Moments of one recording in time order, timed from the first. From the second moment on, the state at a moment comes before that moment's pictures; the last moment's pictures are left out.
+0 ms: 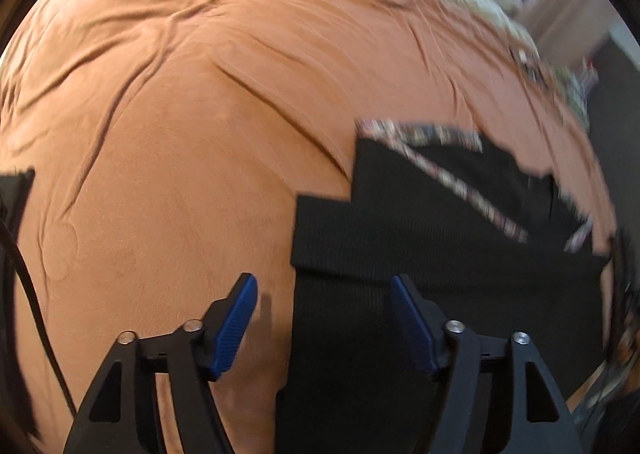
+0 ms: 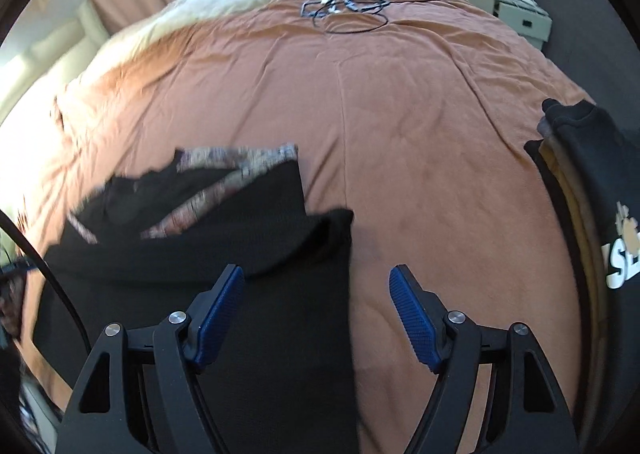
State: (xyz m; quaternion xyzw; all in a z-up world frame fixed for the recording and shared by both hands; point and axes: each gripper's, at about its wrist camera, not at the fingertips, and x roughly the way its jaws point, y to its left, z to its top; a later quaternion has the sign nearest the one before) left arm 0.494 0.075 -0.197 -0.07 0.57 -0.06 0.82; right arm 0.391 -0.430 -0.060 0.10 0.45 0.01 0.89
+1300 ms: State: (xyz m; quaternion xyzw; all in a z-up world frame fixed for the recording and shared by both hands) left arm 0.577 0.101 -0.233 -0.16 0.54 -0.07 0.82; right arm 0.497 -0.456 -0.114 0.16 0.47 0.05 0.87
